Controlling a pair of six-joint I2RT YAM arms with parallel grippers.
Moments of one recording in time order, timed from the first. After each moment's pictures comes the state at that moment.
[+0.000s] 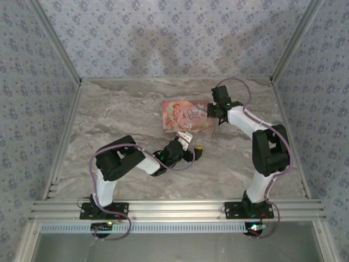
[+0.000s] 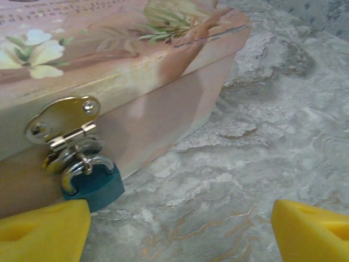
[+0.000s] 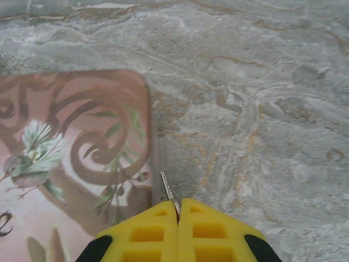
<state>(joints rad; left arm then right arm) -1.00 1.99 0.76 0.89 -0.15 -0.30 0.32 1.78 1.25 -0.38 0.17 0.22</state>
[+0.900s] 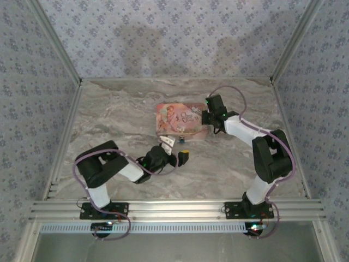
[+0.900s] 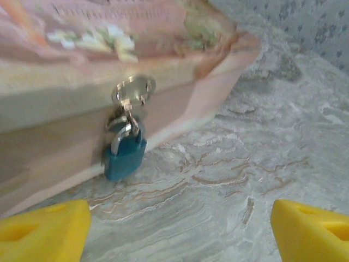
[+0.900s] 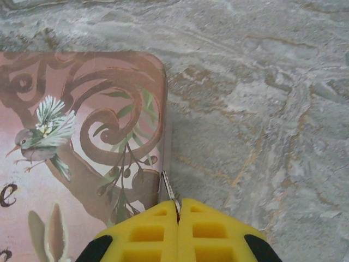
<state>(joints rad) -0.95 1.75 0.44 0.99 -0.12 -0.42 0.41 1.69 1.09 -0.24 0.16 0.27</state>
